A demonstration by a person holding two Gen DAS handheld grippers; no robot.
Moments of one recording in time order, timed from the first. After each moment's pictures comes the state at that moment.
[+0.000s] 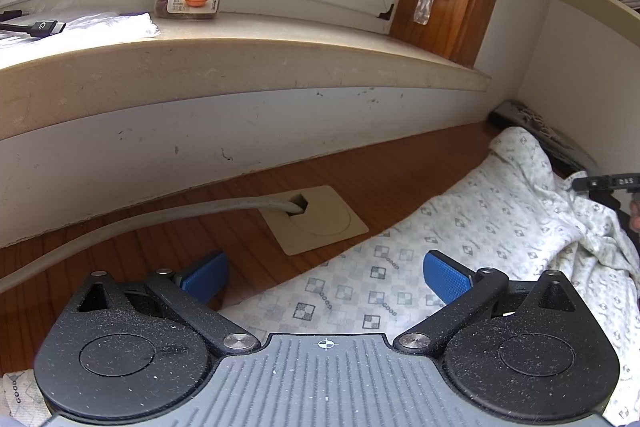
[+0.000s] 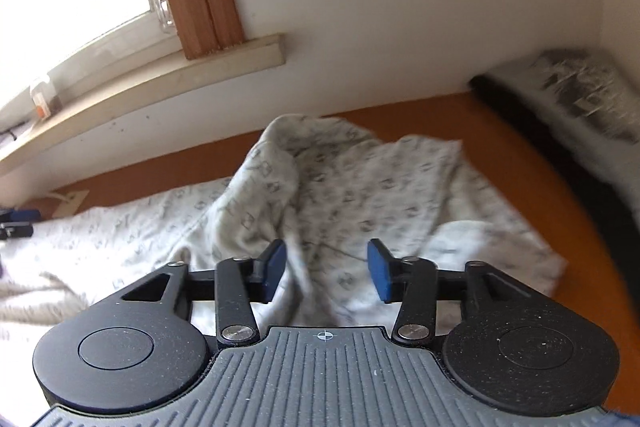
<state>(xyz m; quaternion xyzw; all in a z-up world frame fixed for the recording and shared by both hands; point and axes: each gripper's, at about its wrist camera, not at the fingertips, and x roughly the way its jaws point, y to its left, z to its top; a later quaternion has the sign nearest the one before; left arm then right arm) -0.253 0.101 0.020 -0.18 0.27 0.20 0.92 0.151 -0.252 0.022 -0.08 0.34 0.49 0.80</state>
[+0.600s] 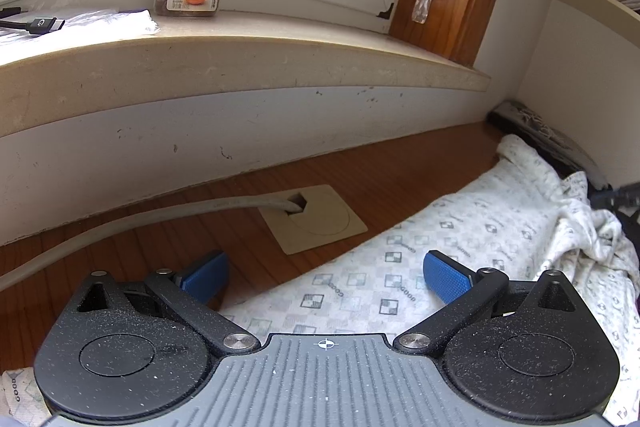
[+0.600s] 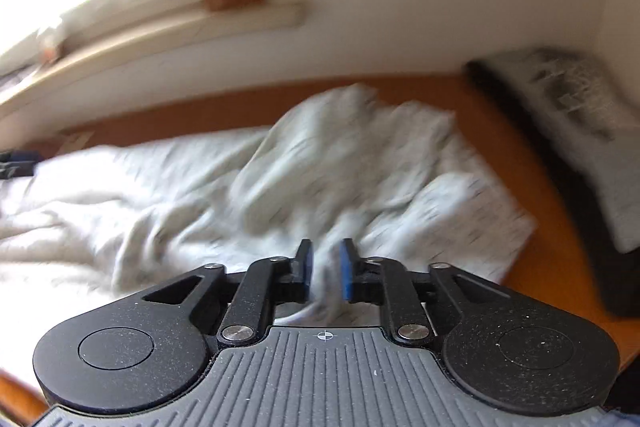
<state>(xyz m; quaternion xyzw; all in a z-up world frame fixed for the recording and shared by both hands) -0.252 0.102 0.019 -0.18 0.27 0.20 0.92 0.128 -0.258 0.035 -0.13 0.34 0.46 0.81</state>
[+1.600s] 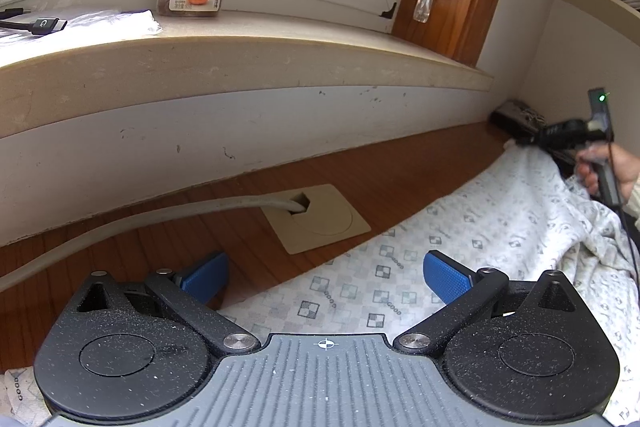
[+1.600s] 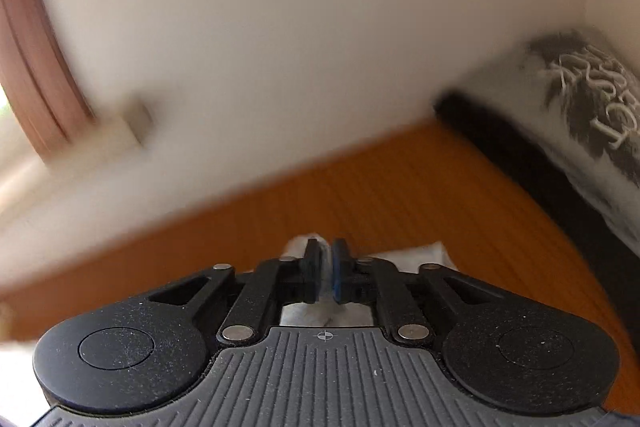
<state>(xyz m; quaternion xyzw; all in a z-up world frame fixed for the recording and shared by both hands) -0.252 0.103 0.019 -0.18 0.28 0.20 0.92 0.252 -0.148 0.011 -0.03 0.36 0.40 0.84</state>
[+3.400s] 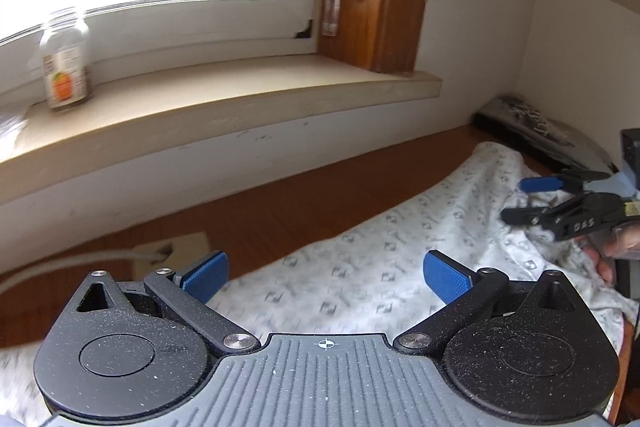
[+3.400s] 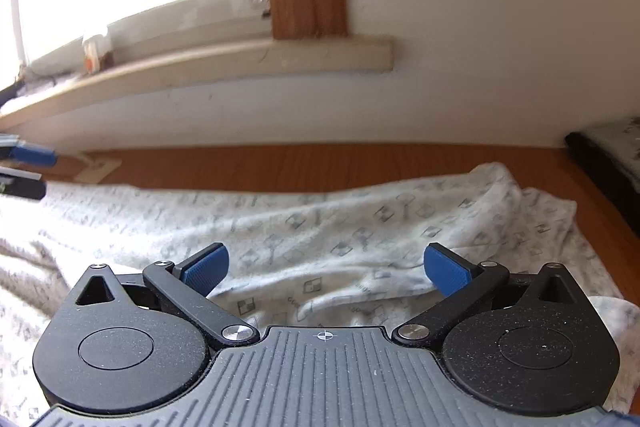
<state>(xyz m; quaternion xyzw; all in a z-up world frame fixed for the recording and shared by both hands) -0.171 -0.008 0.062 -0.13 0.28 0.27 0.91 0.120 -0.186 -0.001 -0.12 0.23 0.57 0.78</state>
